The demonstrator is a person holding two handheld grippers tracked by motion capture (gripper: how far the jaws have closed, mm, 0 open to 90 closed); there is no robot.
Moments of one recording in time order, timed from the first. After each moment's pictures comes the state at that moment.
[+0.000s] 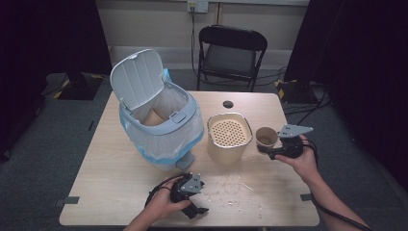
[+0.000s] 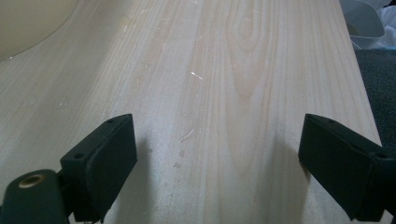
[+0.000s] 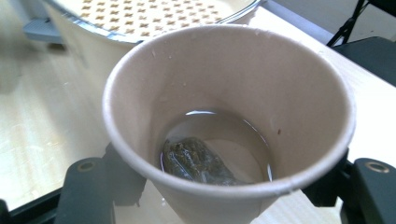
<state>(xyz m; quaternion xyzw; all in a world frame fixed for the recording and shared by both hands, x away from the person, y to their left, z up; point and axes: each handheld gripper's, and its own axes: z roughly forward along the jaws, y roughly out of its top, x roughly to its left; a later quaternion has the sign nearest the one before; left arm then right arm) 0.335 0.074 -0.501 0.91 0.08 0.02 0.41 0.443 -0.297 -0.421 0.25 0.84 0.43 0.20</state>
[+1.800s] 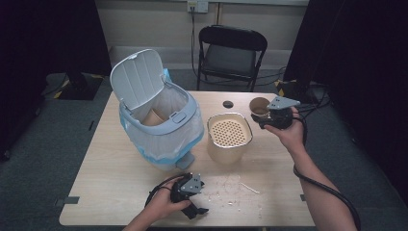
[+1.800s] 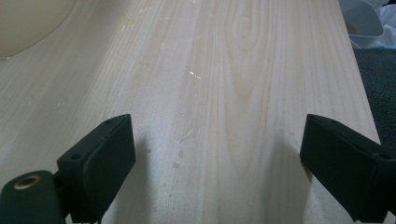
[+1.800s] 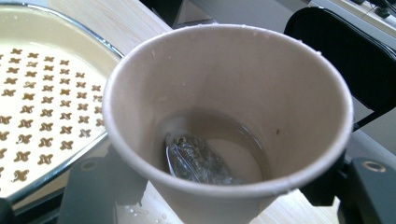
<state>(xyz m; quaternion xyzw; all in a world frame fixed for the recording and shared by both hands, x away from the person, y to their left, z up) 0.336 0.074 -0.501 0.91 0.07 0.03 0.40 0.514 -0.266 -0.380 0.25 0.82 0.40 0.32</state>
